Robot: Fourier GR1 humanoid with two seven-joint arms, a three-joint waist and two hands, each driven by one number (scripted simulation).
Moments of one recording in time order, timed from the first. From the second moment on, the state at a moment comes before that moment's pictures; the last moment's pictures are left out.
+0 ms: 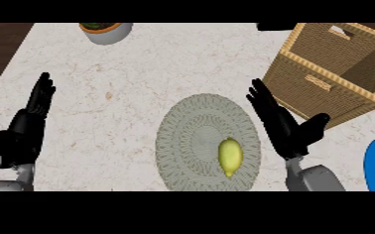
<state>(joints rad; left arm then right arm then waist) -0.03 0.51 -0.13 -1.55 0.15 0.33 -0.04 -0.14 -0.23 0.31 -1.47 -0.40 -0.10 0.02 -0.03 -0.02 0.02</state>
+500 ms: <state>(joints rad) 0.07 0.41 -0.20 -1.43 0.25 0.26 0.12 -0.28 -0.23 0.42 -1.78 -0.11 -0.07 -0.42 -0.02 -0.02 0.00</state>
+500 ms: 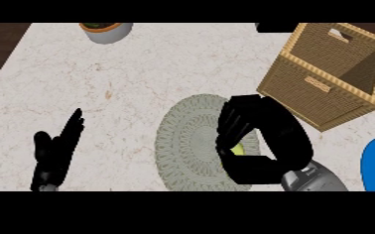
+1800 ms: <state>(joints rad) 0.23 0.42 -0.15 -1.53 0.30 0.26 0.15 0.60 -0.46 0.51 -2.25 1.11 -0.56 -0.18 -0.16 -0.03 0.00</state>
